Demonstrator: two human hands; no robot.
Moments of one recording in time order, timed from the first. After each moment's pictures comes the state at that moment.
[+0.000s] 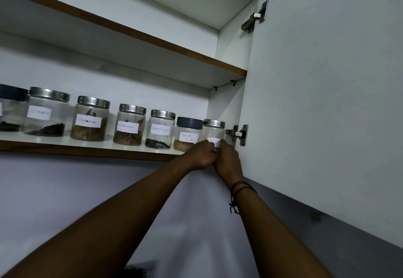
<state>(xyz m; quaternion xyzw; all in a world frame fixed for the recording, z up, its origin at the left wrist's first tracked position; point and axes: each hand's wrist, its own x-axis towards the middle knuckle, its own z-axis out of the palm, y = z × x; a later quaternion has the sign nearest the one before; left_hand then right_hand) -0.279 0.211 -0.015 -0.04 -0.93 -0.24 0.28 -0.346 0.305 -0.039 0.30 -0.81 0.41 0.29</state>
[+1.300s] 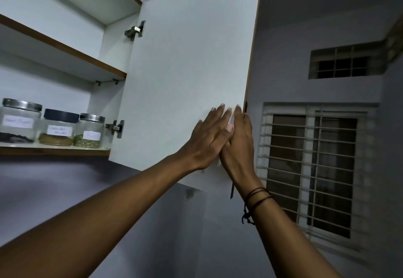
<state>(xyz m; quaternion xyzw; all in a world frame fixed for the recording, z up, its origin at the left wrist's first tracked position) -0.143 0.516 0.023 -0.43 -0.75 -0.35 0.36 -0.108 0.619 0.017 0.14 -0.75 0.31 0.56</state>
